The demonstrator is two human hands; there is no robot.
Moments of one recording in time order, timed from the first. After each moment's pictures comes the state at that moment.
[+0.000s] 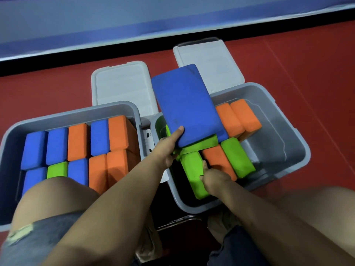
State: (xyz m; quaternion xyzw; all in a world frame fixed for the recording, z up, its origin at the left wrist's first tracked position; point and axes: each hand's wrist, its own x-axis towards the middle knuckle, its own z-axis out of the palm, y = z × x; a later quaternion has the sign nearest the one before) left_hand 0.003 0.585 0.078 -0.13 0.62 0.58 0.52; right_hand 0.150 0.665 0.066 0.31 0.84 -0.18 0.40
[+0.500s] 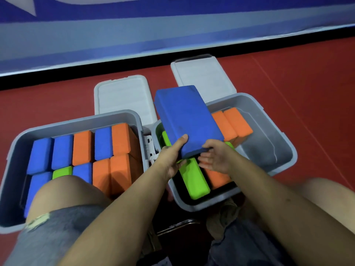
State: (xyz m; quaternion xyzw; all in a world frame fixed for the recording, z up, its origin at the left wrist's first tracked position) left_hand 0.039 0.569 0.112 -0.11 0.60 0.59 0.52; right_hand 0.134 0.682 0.141 0.51 0.39 -0.76 0.07
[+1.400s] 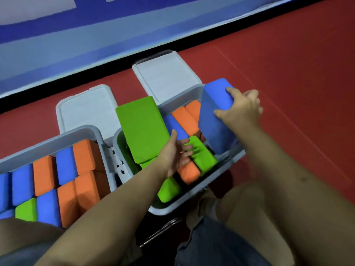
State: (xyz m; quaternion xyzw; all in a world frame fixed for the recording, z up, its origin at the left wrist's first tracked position) left_hand 0.110 0.669 0.108 0.02 0.60 0.51 0.61; right_hand 0.222 0.817 0.197 0.58 0.78 -0.18 -0.13
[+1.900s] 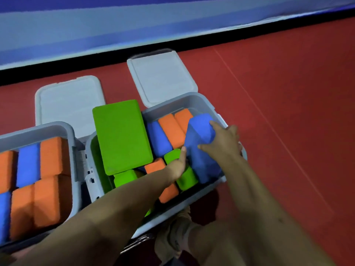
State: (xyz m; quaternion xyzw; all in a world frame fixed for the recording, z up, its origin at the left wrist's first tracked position) left_hand 0.143 0.752 0.031 0.13 0.74 0.36 0.55; right_hand 0.227 0.850 0.144 0.54 0.80 -0.27 0.05
